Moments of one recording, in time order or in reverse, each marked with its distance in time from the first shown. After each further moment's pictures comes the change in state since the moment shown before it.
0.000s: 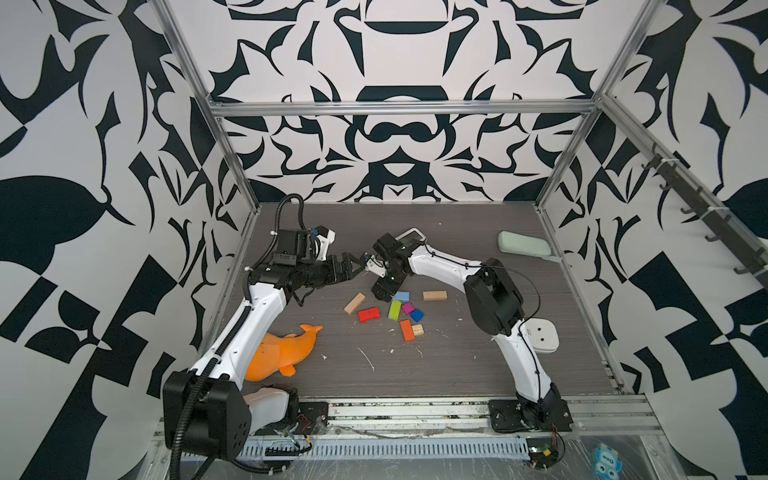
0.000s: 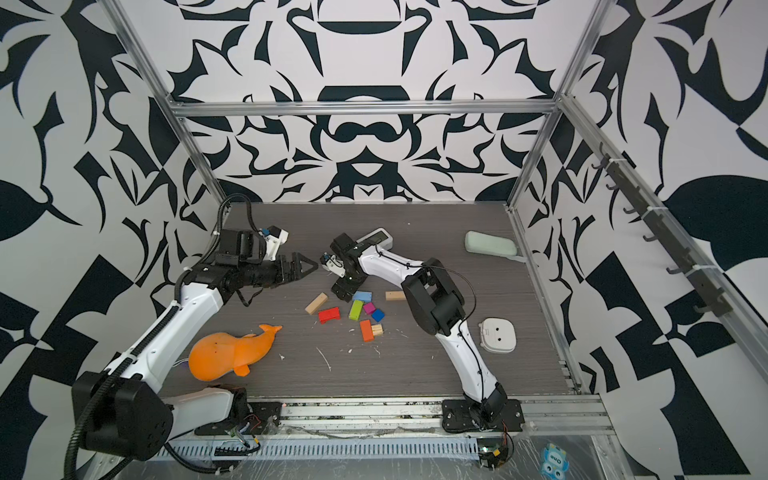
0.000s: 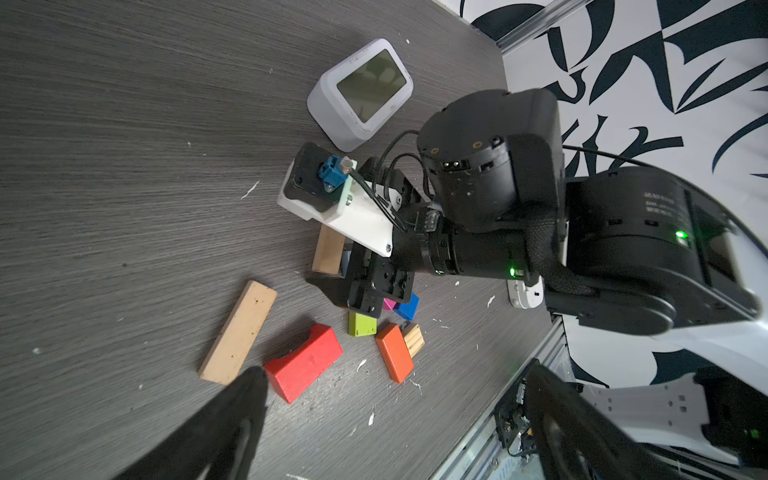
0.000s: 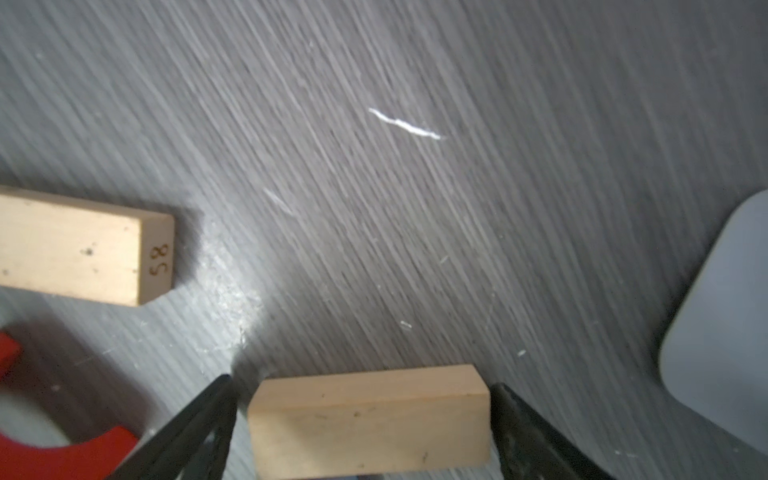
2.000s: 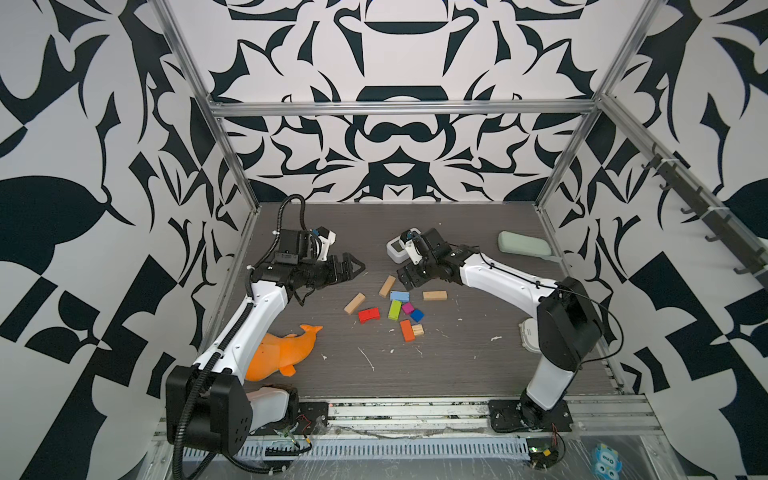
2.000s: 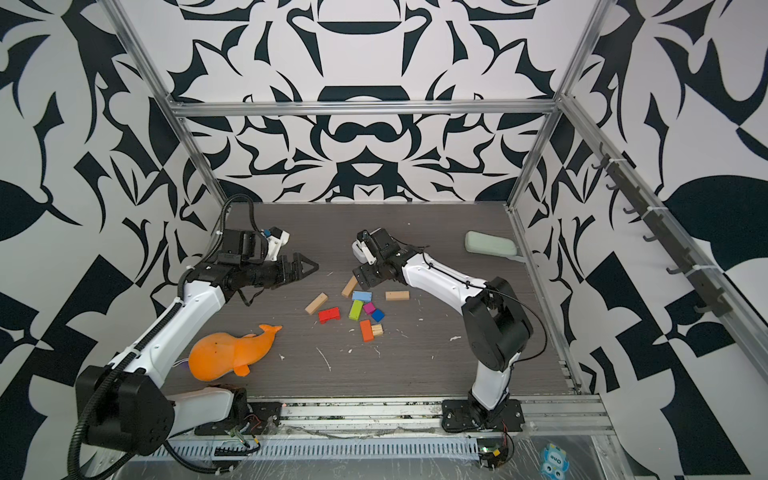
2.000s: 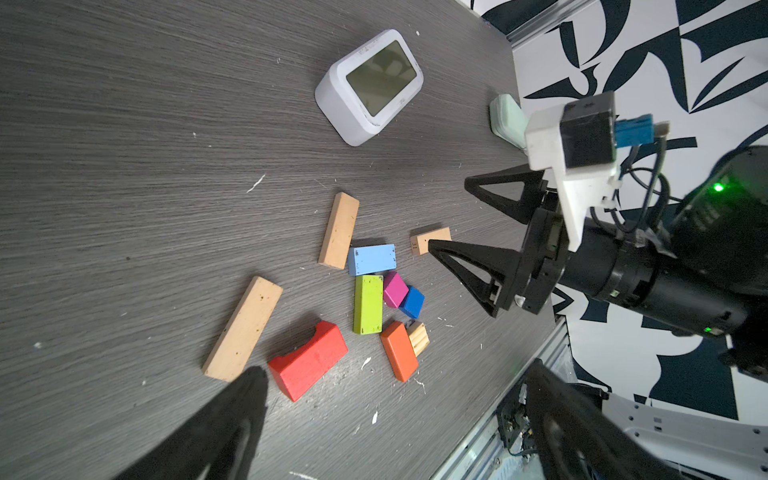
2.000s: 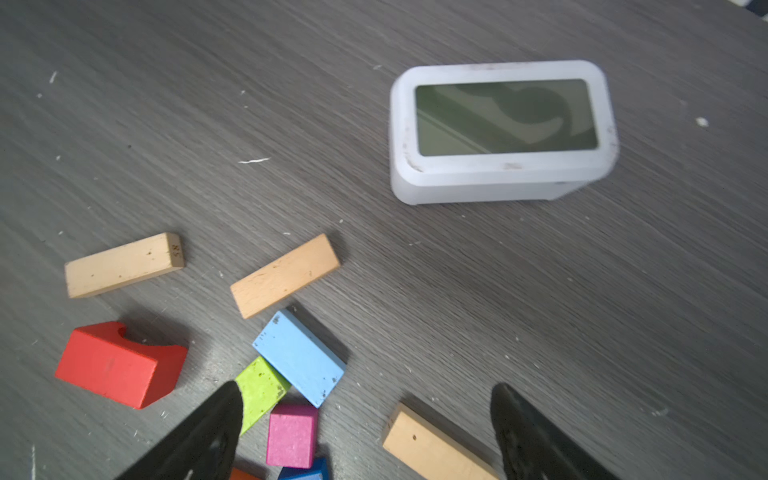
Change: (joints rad) left arm 0.000 0.023 0.000 -0.003 -0.003 0.000; right arm -0.080 -0.508 -0.491 0.279 0.079 0.343
